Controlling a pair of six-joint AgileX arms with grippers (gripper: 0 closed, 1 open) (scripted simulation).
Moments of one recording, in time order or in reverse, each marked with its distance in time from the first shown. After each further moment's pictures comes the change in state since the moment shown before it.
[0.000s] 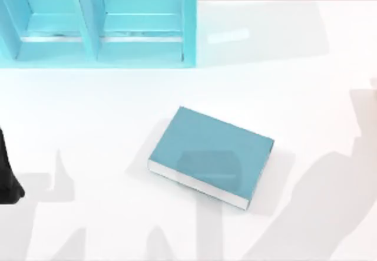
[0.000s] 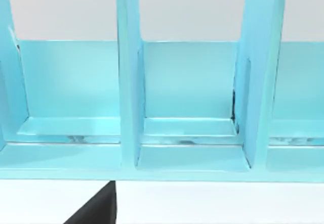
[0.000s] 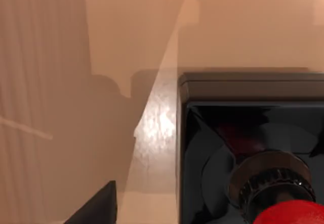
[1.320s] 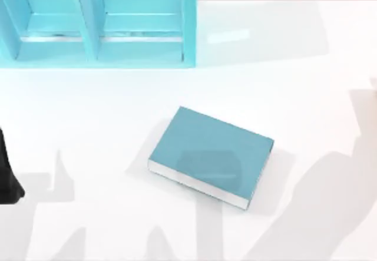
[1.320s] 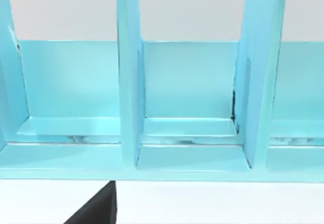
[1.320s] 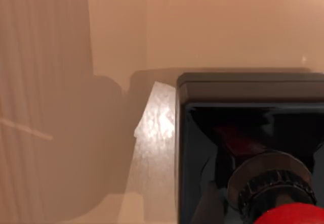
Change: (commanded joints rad) left arm 0.000 0.000 0.000 0.000 0.000 0.000; right arm 0.000 0.000 0.000 0.000 0.000 0.000
